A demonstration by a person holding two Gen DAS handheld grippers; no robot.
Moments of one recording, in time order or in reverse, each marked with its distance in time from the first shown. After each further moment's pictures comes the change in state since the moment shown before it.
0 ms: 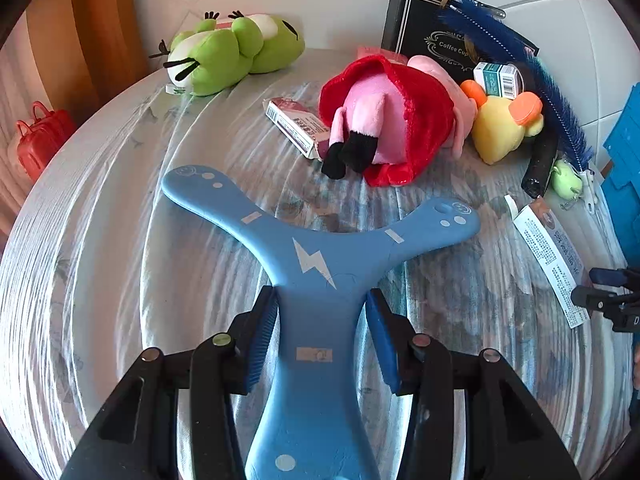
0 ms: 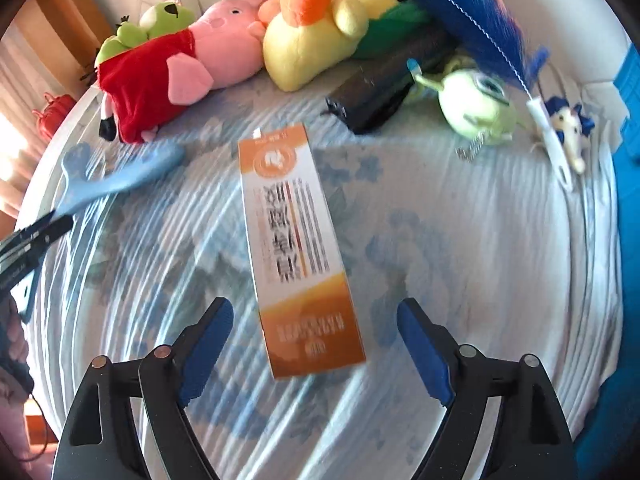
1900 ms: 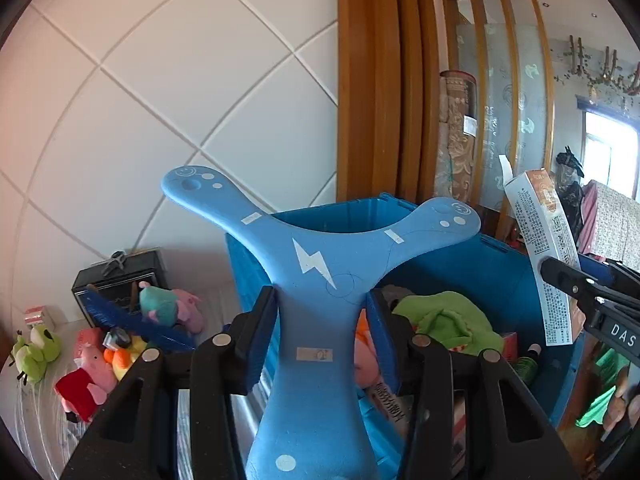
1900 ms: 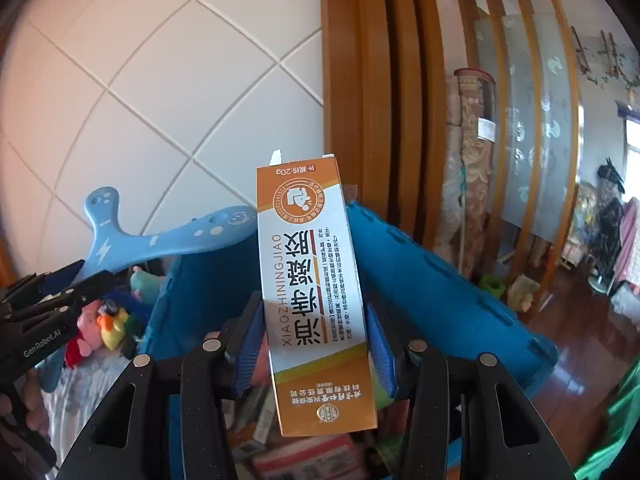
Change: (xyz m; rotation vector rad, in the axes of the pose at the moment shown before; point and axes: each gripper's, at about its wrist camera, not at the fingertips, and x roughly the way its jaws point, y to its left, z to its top) left arm -0.345 -0.446 -0.023 0.543 -0.539 -0.526; right arm -0.478 -0.168 -0.264 0.475 -0.824 -0.562
